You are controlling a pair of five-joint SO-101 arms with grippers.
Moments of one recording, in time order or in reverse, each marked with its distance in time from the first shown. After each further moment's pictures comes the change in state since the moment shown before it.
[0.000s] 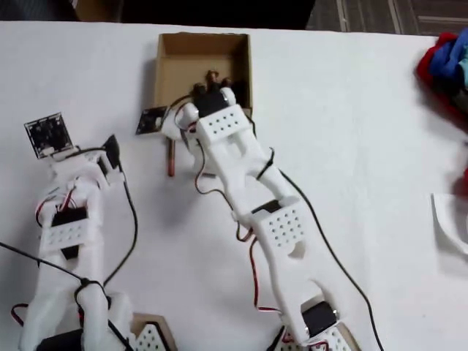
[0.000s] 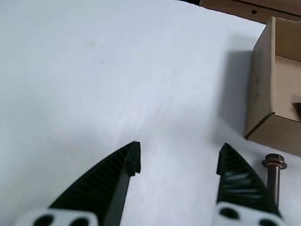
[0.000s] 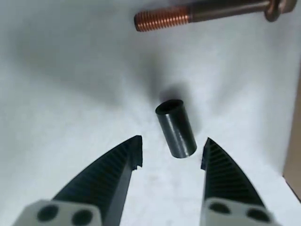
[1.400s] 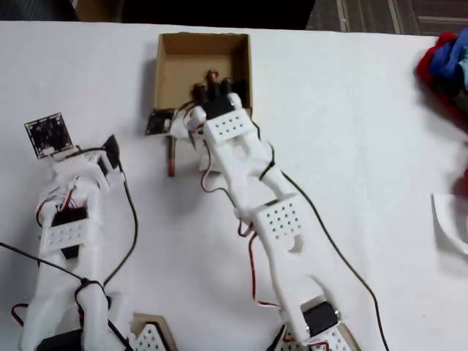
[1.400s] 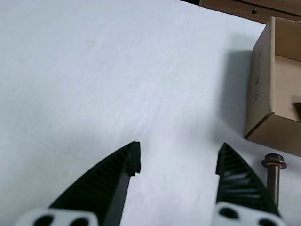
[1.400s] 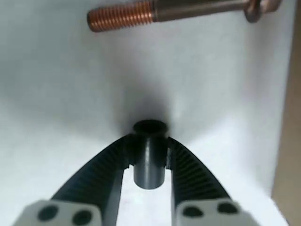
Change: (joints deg) left arm 0.1 0.0 0.0 0.0 0.0; right arm 3.0 9.3 -5.6 -5.1 1.0
